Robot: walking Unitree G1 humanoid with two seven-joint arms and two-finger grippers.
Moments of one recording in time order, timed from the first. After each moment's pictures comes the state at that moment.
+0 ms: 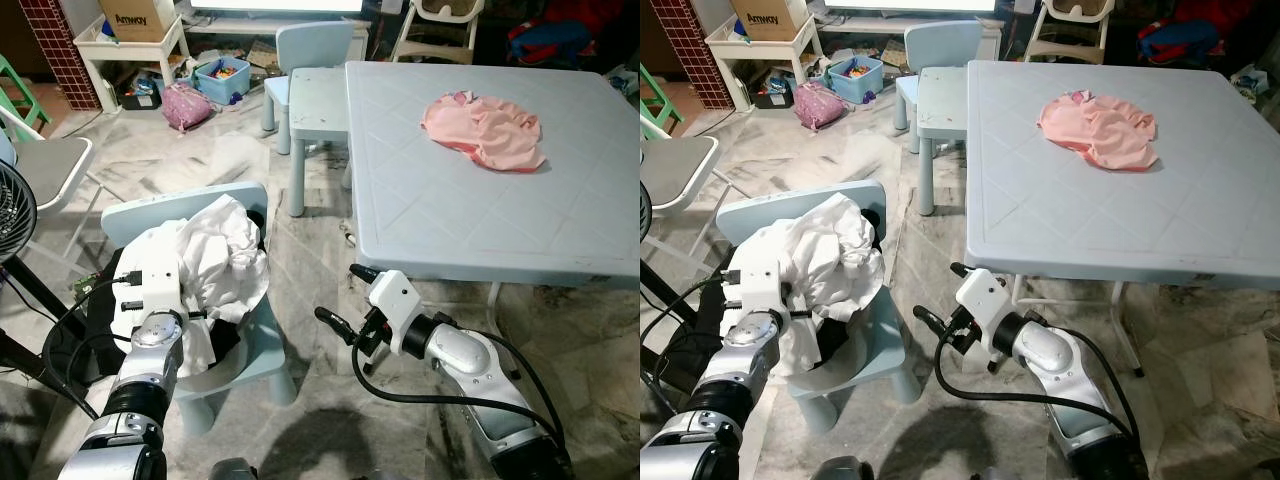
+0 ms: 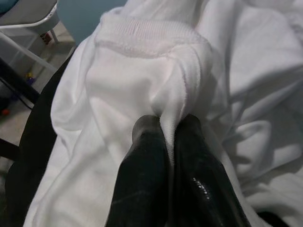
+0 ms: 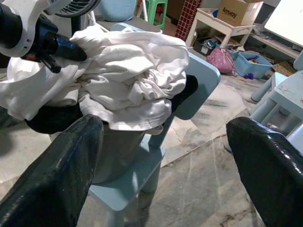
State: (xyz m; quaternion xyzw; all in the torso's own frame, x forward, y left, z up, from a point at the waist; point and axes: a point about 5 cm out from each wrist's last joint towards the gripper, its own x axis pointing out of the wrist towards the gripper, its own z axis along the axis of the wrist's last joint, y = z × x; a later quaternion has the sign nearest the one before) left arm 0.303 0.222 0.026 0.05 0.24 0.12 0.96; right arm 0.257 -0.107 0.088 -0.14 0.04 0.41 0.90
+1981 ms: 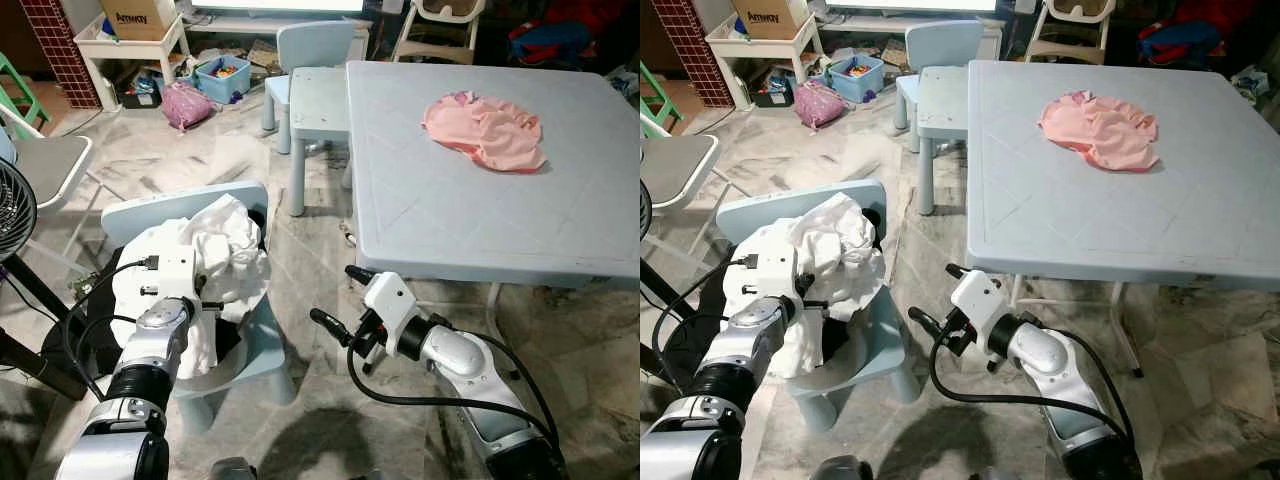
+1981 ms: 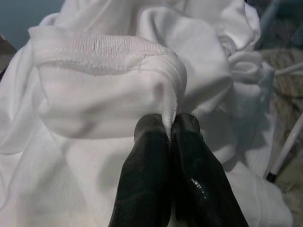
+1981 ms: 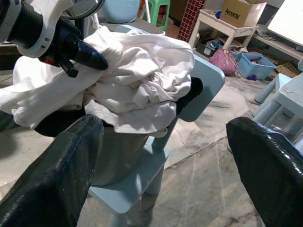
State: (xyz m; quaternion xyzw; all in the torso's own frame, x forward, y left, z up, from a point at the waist) left arm 0.318 0.206 0.038 0.02 0.25 0.04 0.97; right arm 0.256 -0.102 0.086 -0.14 0.03 0.42 0.90
